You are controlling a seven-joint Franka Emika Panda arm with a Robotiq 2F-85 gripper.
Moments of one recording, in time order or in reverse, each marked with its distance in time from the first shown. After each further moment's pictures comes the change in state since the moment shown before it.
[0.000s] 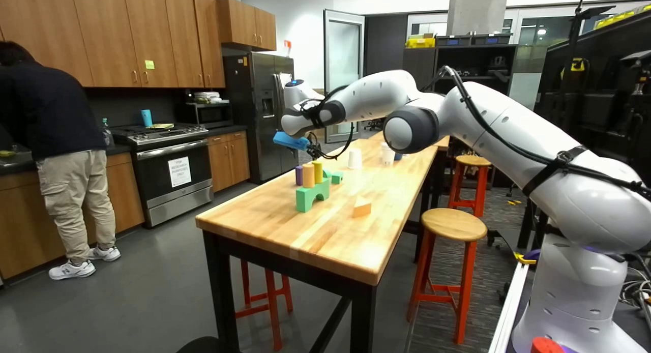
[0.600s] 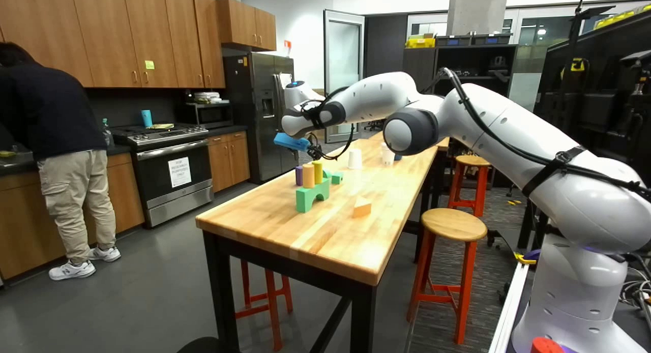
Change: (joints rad) arm -0.009 0.012 0.006 0.017 0.008 -0.019 0.000
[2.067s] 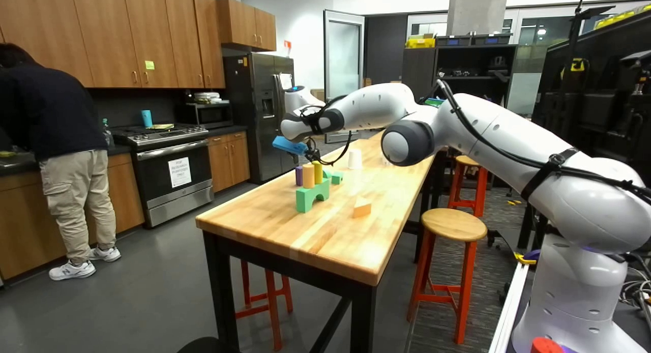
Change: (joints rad) arm -0.012 0.081 0.000 0.108 0.035 -0.025 0.038
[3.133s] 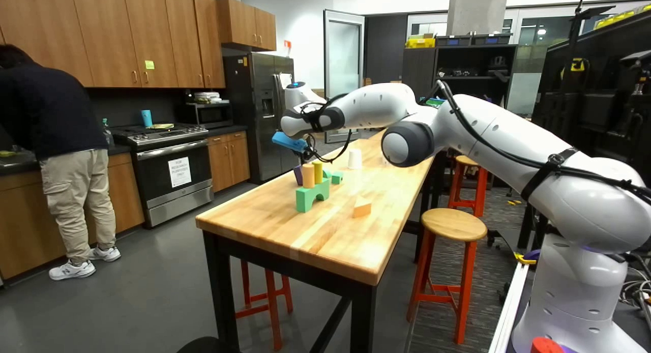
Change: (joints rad) arm -0.006 0.011 0.000 0.045 0.000 0.000 0.000
